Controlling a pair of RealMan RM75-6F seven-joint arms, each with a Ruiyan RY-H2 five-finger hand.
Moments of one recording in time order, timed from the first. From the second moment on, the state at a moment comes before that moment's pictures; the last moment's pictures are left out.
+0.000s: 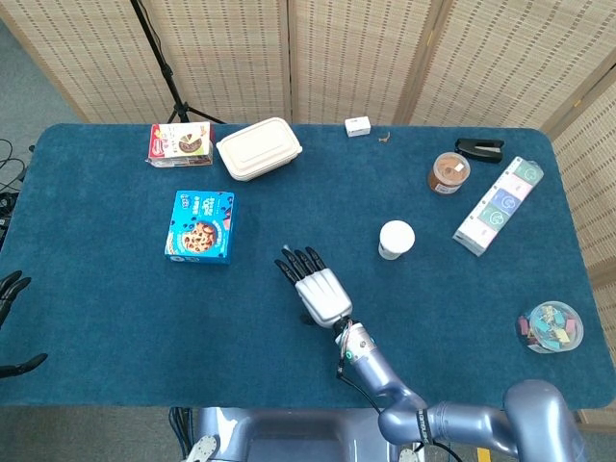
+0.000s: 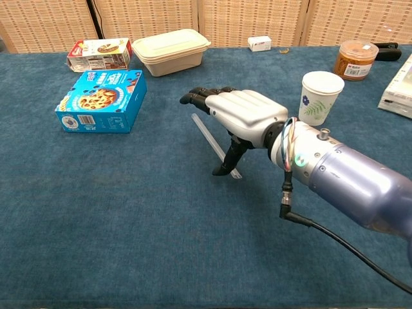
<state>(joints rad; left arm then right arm) -0.07 -0.94 0.05 -1.56 1.62 1.50 -0.38 0.79 -1.90 0.20 -1.34 -1.21 1.07 -0.49</state>
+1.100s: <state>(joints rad) -0.07 -0.94 0.06 -1.56 1.63 1.49 -0.38 0.78 -1.85 0.18 -1.13 -1.28 1.11 -0.61</state>
